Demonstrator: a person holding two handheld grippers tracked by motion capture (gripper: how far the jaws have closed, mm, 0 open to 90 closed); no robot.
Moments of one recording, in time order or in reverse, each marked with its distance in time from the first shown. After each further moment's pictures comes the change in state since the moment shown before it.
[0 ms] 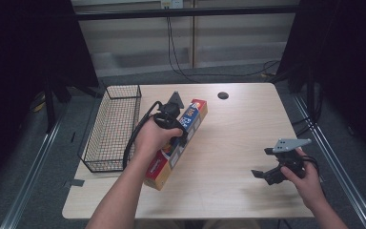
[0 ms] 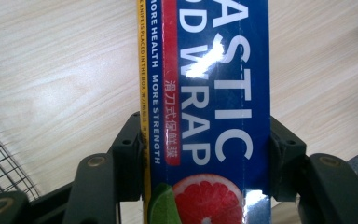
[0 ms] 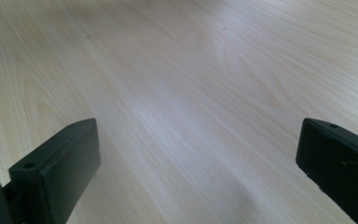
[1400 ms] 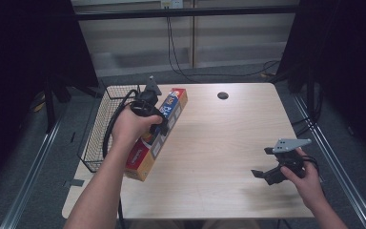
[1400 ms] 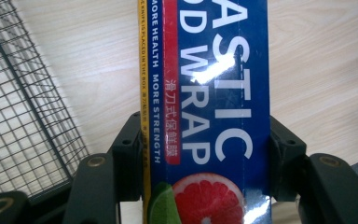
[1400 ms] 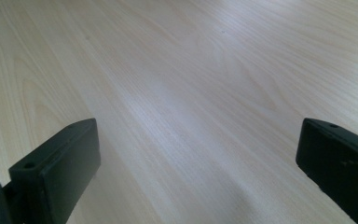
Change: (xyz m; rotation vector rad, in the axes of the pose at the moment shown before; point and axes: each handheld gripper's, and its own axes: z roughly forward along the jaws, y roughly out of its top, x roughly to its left) left arm 0.041 -0.009 -0.049 -0.046 0.027 -0.118; right arm 0.001 0.001 -0.001 -0.004 -0.010 -0.010
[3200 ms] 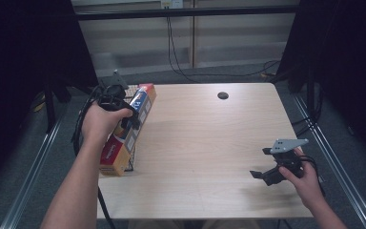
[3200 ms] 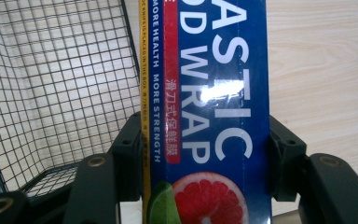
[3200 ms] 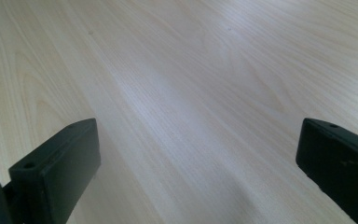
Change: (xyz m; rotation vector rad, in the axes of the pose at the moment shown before) left arm 0.064 -0.018 -0.033 -0.044 0.059 -0.187; right arm 0.001 0.001 0.005 0.014 0.015 -0.017
